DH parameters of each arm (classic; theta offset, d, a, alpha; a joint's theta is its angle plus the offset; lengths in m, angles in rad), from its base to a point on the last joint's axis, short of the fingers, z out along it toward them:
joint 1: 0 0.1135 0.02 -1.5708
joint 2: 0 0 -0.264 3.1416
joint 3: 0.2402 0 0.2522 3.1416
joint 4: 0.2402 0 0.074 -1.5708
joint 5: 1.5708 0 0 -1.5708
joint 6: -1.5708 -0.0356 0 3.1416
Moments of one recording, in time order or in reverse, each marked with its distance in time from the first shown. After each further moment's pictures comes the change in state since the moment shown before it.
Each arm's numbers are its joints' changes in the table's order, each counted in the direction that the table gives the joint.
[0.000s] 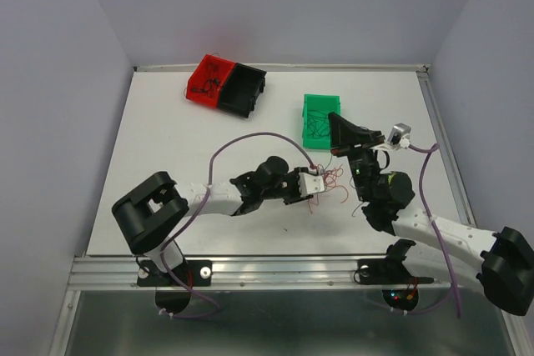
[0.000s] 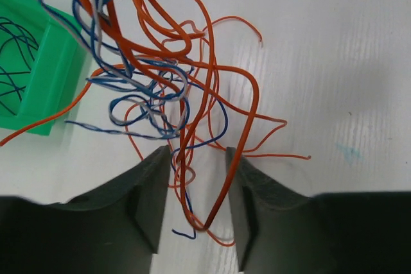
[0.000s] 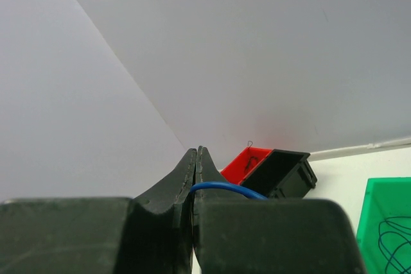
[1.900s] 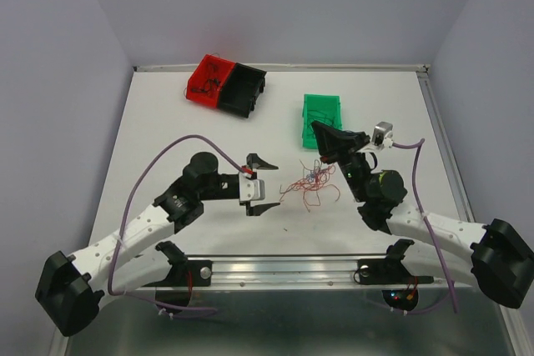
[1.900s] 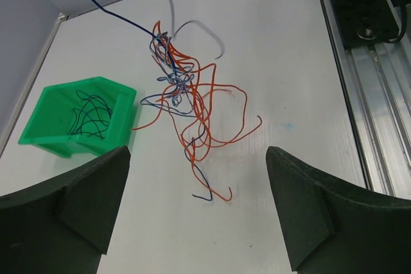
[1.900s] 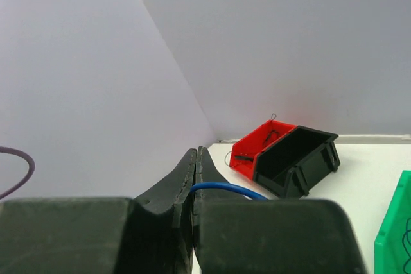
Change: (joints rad) left arm 0.271 -0.707 -0.163 0.292 0.477 -0.072; right arm 0.000 0.062 -0.016 -0.025 -0.156 0.003
